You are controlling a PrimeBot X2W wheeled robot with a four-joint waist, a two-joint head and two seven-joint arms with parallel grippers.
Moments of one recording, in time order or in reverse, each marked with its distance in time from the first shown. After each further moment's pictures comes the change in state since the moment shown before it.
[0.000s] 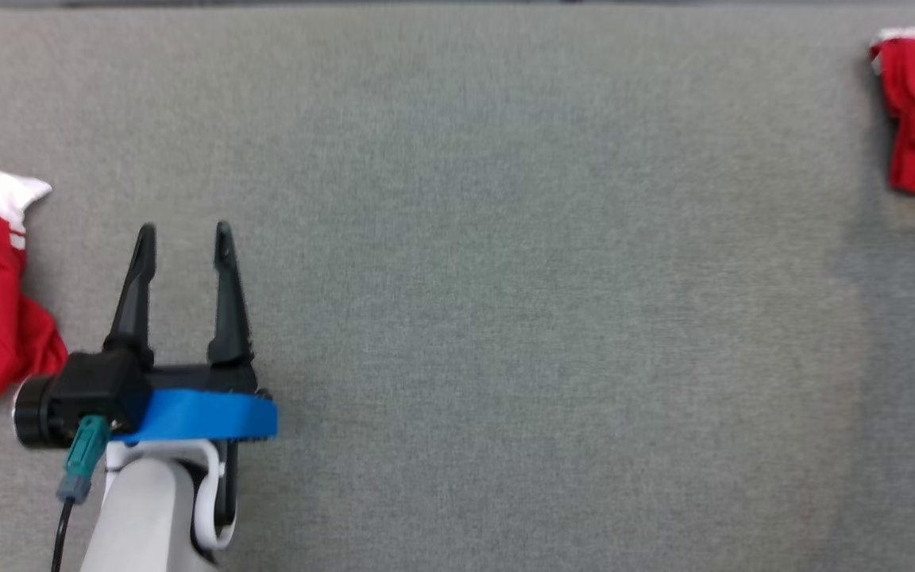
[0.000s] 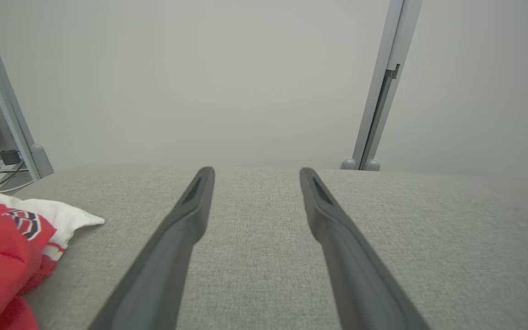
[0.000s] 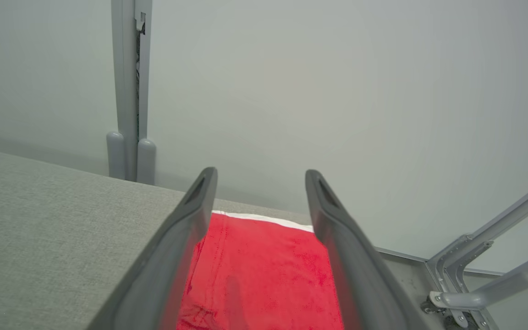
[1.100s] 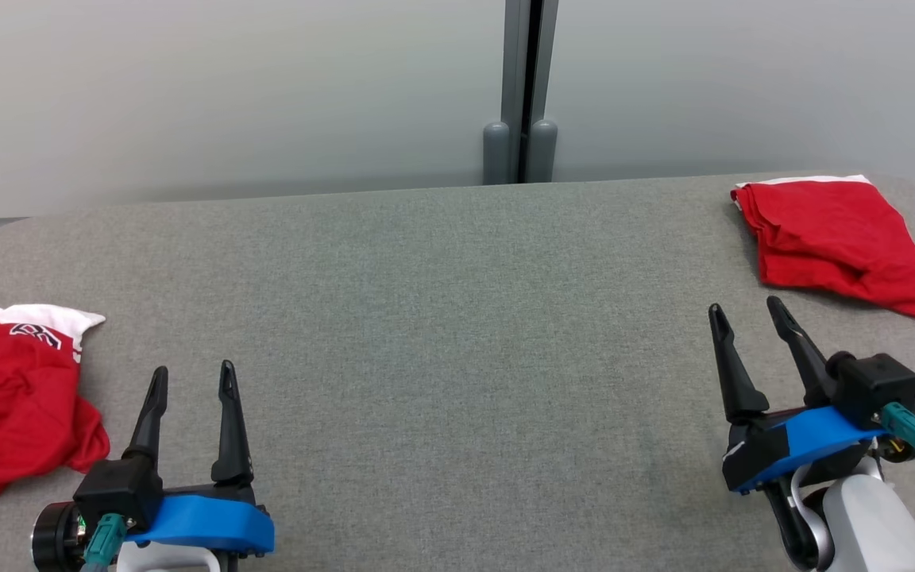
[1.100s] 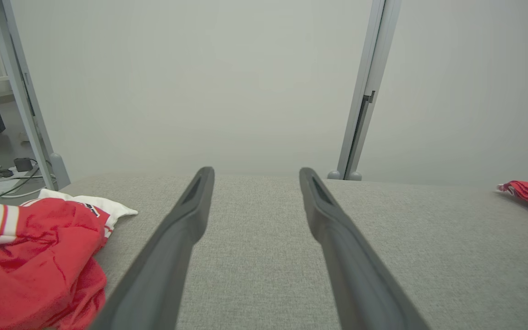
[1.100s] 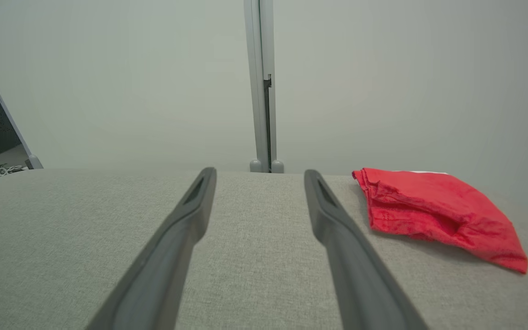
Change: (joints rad) left arm 0.233 0.021 0.012 0.036 -0.035 0.024 0.020; right arm 0.668 0.374 0.072 -0.514 0.160 0.000 -0.018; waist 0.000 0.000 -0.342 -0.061
